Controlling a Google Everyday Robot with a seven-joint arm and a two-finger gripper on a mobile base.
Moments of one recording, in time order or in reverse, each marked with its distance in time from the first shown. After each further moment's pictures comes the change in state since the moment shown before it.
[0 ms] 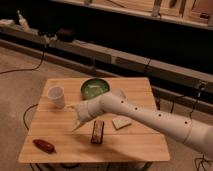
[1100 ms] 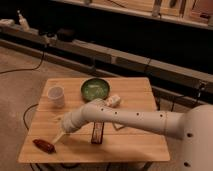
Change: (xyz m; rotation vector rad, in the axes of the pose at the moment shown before) arm 0.018 0.044 0.077 -0.108 0.031 0.191
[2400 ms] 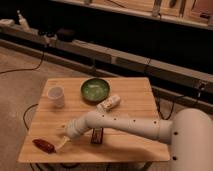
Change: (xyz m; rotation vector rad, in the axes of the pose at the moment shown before) arm 0.057 0.008 0.047 -0.052 -0.042 0.013
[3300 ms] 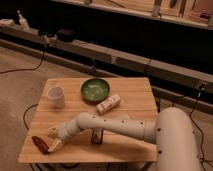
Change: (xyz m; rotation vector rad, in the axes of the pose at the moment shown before) arm -0.019 0.000 0.055 -0.047 -0.075 -0.080
